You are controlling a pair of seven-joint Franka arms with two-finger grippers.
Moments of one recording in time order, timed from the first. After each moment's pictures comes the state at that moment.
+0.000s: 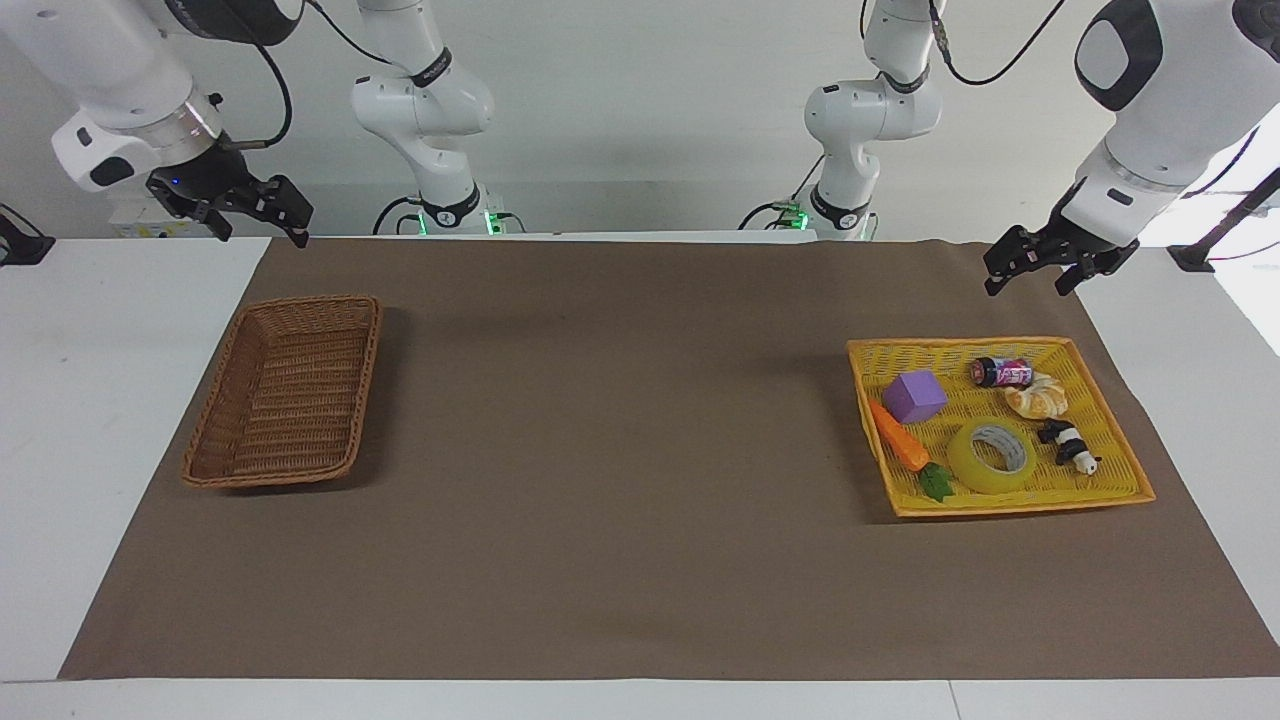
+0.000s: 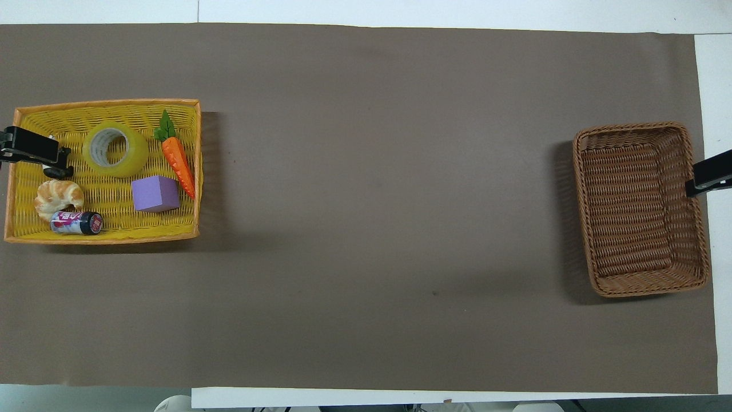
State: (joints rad) left arm -0.04 -0.01 -0.02 -1.63 -0.02 1.55 0.04; right arm -0.02 -0.02 -0.10 -1.54 -0.03 1.34 -0.01
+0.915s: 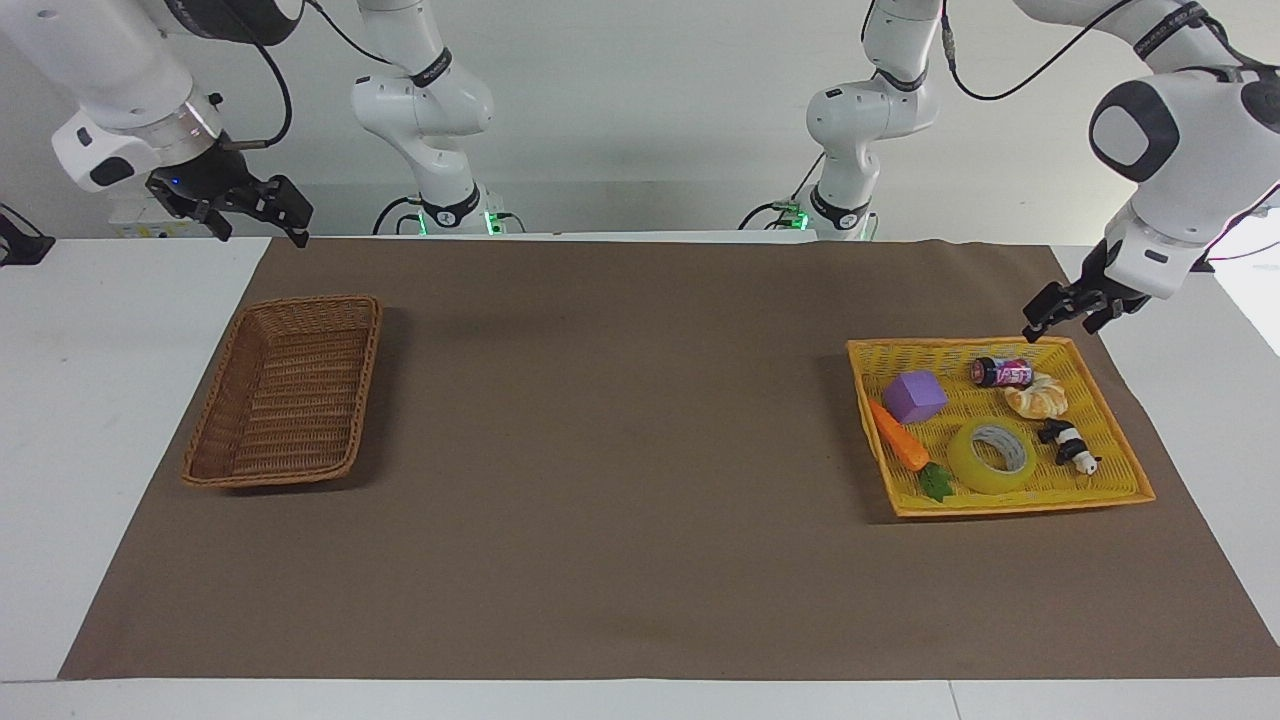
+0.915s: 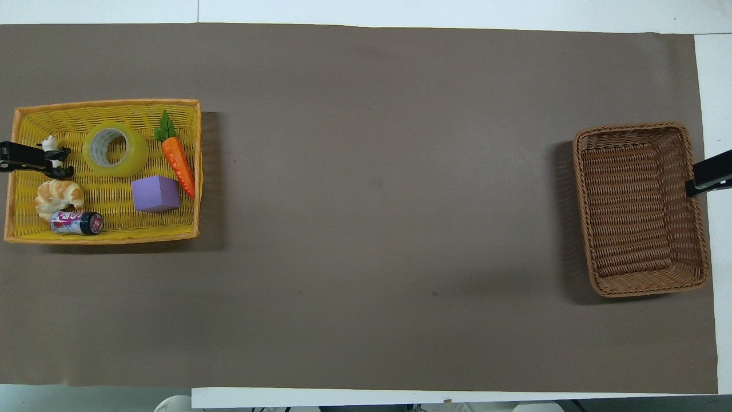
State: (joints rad) left arm 0.13 0.01 -0.01 -1.95 -0.01 1.98 0.09; right arm -0.02 -0.02 -0.10 -1.54 -0.03 1.34 -0.01
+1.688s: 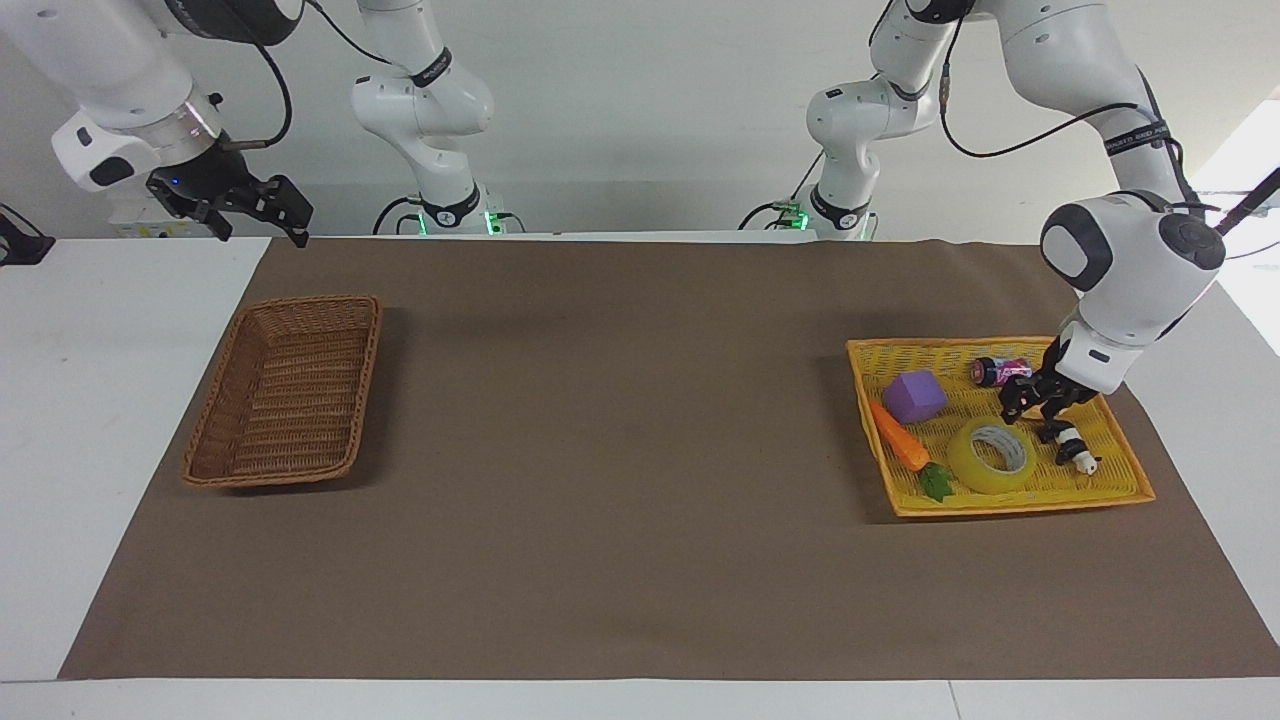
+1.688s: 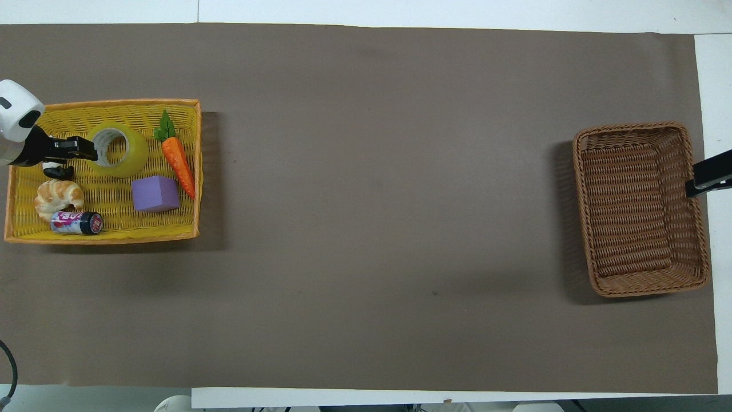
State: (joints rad) left arm 0.12 0.21 -0.03 -1.97 -0.01 2.25 0.11; right arm -0.02 -0.02 -0.10 -1.54 -0.03 1.34 -0.01
